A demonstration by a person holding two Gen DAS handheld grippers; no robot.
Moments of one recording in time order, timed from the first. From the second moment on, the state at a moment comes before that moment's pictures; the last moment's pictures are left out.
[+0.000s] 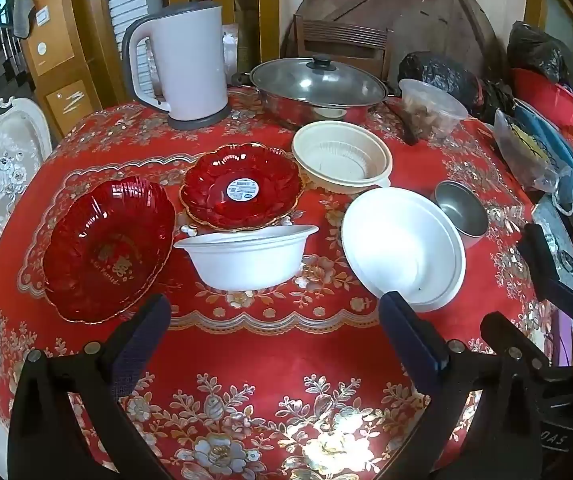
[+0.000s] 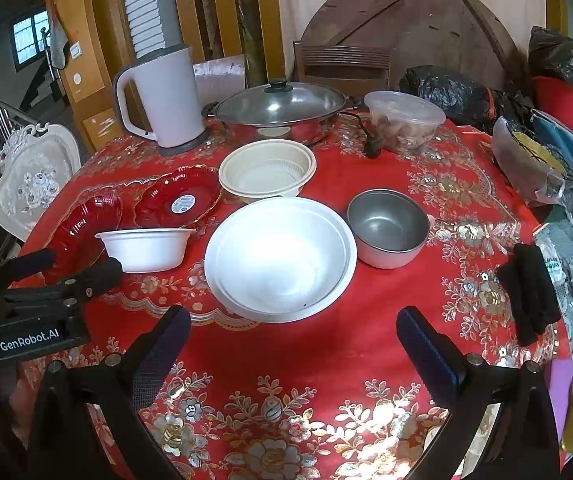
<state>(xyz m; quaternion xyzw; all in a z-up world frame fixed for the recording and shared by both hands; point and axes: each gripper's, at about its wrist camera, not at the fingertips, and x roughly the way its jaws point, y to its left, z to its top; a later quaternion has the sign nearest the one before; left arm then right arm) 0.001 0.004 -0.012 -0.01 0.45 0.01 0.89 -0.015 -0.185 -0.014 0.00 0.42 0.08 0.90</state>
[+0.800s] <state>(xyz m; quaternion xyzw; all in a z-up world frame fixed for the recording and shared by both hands) -0.002 0.076 -0.020 -0.05 0.46 0.07 0.88 0.003 -0.100 -0.012 -0.06 0.42 0.15 0.89</state>
